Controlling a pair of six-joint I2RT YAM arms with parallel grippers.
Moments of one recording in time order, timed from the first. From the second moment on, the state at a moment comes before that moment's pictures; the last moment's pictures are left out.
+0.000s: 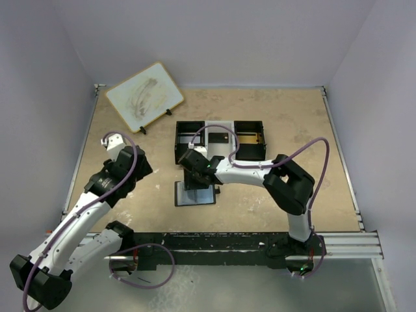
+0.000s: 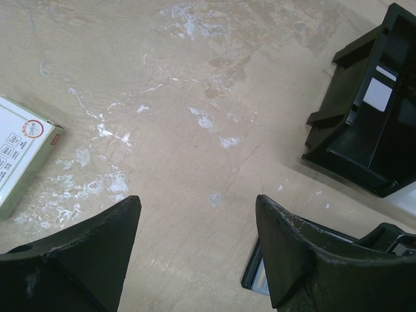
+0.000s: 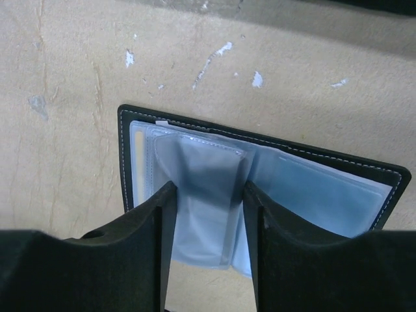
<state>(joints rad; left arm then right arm) -0.48 0.82 0.79 -0.80 -0.58 -0.80 1.03 1.95 1.31 -0.43 0.16 0.86</state>
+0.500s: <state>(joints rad) -0.48 0.81 0.57 -0.54 -0.15 -0.81 0.94 1.77 0.91 -0.01 -0.01 0.93</state>
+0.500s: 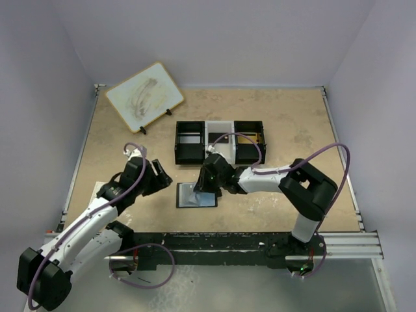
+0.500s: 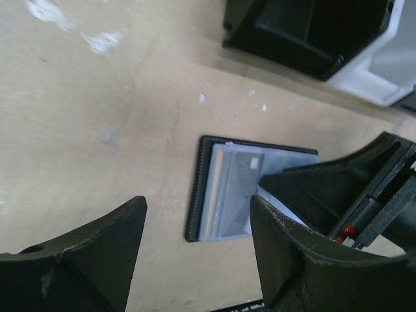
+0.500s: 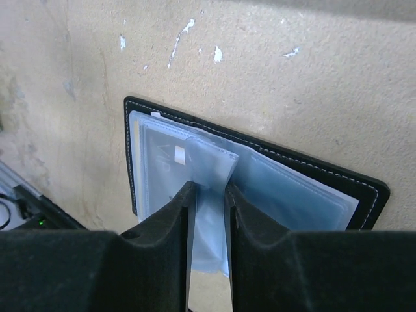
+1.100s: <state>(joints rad) -0.81 1.01 0.41 -0.01 -0.01 -0.95 0.83 1.67 0.59 0.41 -0.18 1.01</state>
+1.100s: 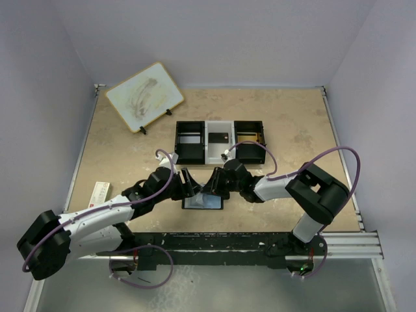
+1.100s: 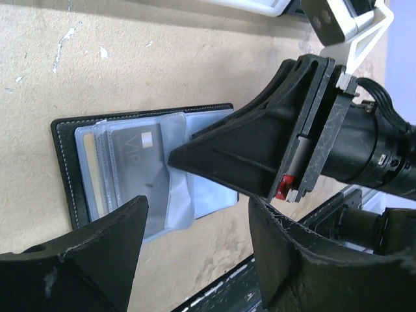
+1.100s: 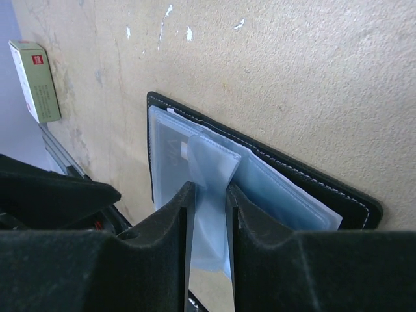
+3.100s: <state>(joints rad) -1.00 0.98 0.51 -0.02 -0.30 -1.02 0.76 1.26 0.66 -0.09 0.06 0.87</state>
